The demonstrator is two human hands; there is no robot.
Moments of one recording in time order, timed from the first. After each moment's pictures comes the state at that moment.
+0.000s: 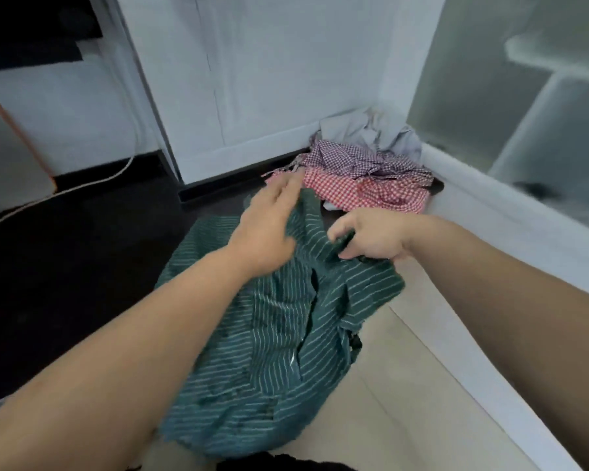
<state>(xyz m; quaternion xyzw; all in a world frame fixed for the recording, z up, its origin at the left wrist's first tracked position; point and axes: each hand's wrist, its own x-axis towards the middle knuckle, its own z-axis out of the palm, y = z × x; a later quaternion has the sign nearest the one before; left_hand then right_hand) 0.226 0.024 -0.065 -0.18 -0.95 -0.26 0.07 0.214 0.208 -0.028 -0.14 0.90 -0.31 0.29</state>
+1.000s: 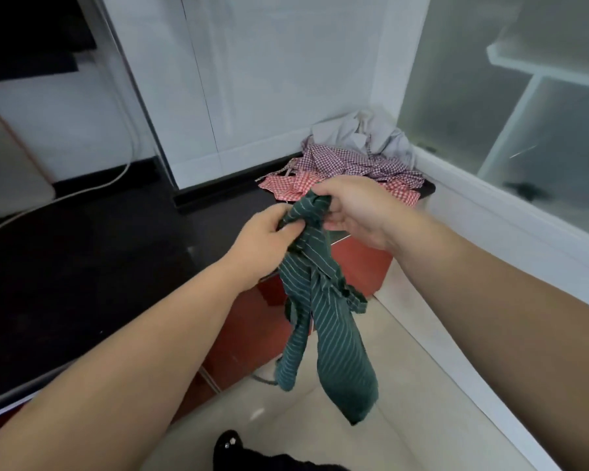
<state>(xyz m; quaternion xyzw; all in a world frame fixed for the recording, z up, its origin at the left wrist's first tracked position) 0.250 0.055 -0.063 -0.03 -0.81 -0.59 0.00 0.218 0.197 -0.015 -0.05 0.74 -0.65 0.17</state>
